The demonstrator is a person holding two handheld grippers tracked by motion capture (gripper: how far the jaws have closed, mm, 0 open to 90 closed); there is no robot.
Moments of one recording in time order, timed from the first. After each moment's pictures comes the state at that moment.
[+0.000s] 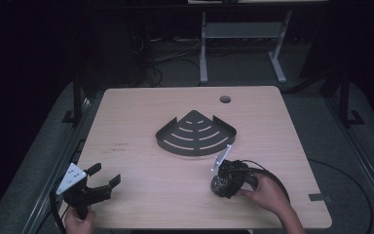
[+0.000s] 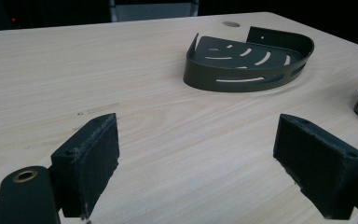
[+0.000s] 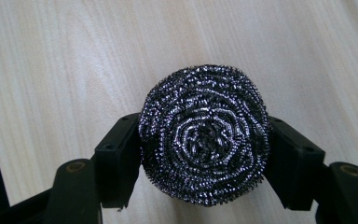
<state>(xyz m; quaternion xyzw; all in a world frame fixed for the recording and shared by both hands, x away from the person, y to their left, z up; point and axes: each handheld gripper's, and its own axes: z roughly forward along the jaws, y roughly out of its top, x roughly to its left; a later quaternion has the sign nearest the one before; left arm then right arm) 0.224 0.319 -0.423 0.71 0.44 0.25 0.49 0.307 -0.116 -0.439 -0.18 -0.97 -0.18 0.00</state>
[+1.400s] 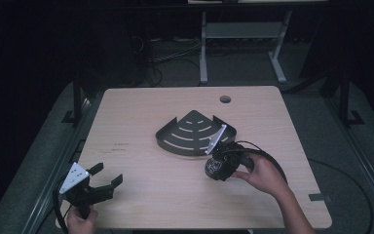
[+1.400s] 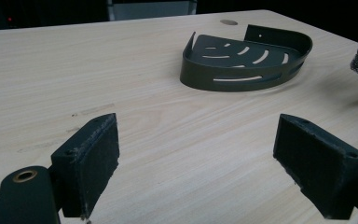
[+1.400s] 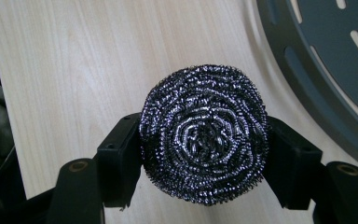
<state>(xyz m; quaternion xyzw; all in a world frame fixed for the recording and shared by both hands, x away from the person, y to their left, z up) 0.226 0.313 -0.424 0.71 0.43 0.24 0.49 0.335 -0.099 -0.386 -0.16 -0.97 -0.19 -0.02</state>
